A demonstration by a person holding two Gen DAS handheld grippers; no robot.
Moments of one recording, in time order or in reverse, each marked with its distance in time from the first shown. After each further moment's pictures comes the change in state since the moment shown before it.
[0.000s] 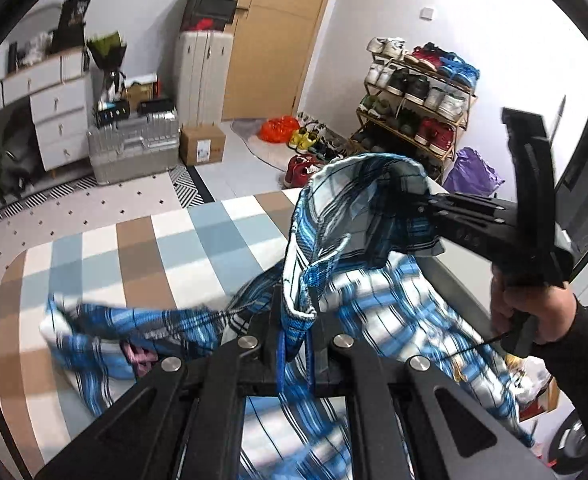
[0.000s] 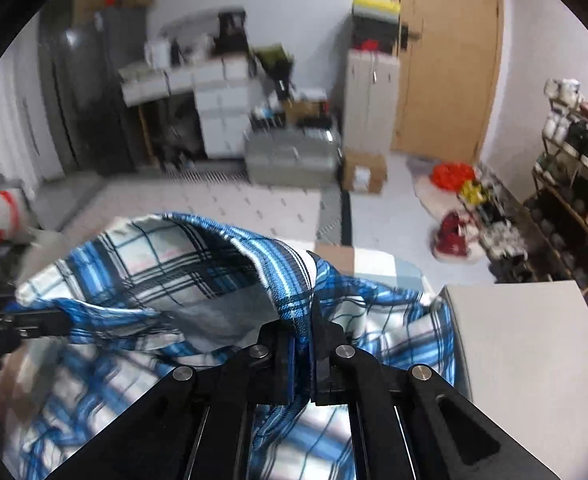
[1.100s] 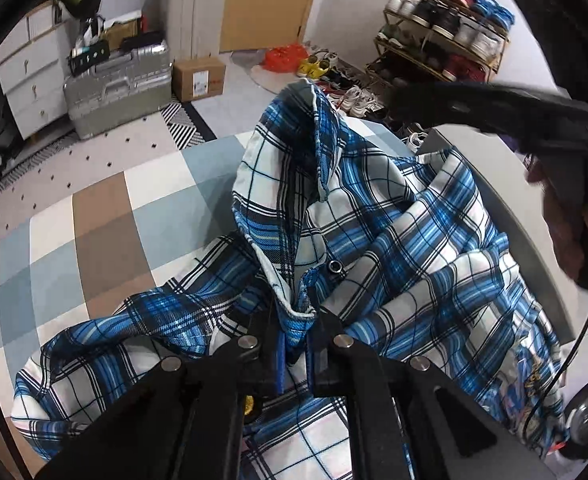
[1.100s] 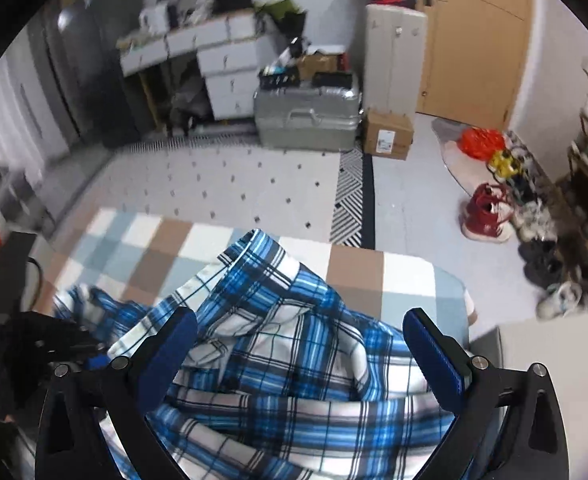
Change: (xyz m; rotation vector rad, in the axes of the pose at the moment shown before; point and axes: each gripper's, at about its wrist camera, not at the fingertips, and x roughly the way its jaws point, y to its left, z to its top) left arm 0.139 0.055 0.038 0.027 0.282 0.010; right arm 0.129 0.014 0.054 -0.029 0.225 0.059
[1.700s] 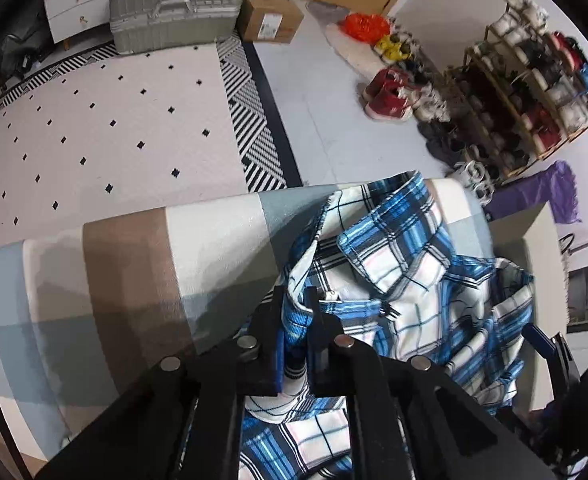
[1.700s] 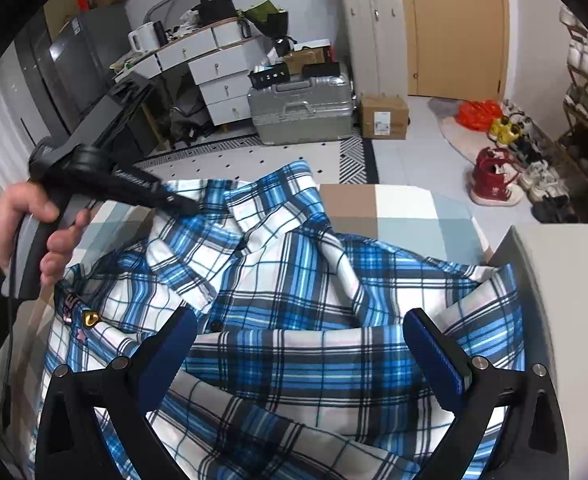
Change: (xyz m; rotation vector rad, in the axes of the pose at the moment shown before) left arm 0.049 0.074 0.084 -0.334 0.186 0.006; right arm 0.002 -0.029 -0.081 0.141 -0.056 0.076
